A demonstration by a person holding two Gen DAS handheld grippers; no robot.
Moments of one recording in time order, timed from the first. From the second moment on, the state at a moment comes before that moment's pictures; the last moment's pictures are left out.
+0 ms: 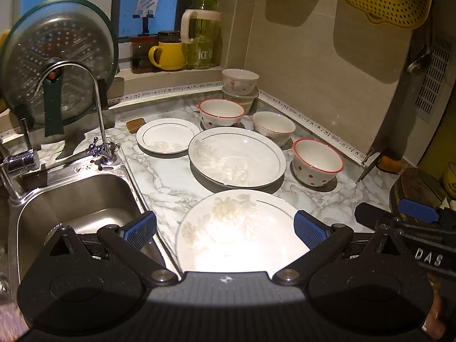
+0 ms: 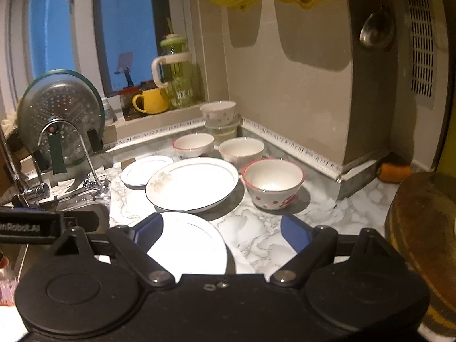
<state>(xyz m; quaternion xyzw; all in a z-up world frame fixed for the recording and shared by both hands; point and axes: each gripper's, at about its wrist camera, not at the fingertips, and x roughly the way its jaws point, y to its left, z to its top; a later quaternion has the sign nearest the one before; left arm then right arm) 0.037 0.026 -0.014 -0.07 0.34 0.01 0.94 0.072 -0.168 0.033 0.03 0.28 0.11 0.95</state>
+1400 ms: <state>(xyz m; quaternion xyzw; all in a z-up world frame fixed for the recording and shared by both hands) 0.130 0.073 -0.126 -0.11 0.51 -0.03 0.85 0.186 -0.160 -0.073 0.03 0.53 0.20 0.83</state>
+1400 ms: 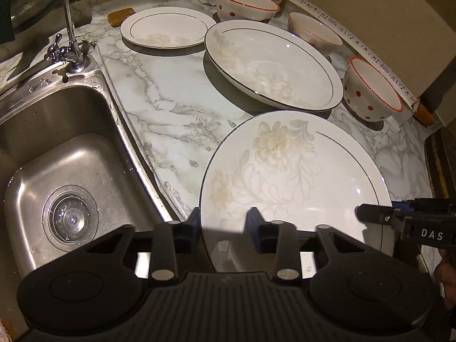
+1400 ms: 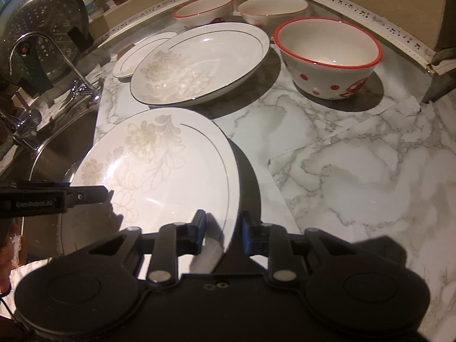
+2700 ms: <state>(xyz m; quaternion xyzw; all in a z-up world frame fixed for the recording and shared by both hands) 0.175 0.089 -0.084 -0.13 0.48 0.00 0.87 0.234 -0.158 -0.036 0.08 0.49 0.18 0.85</state>
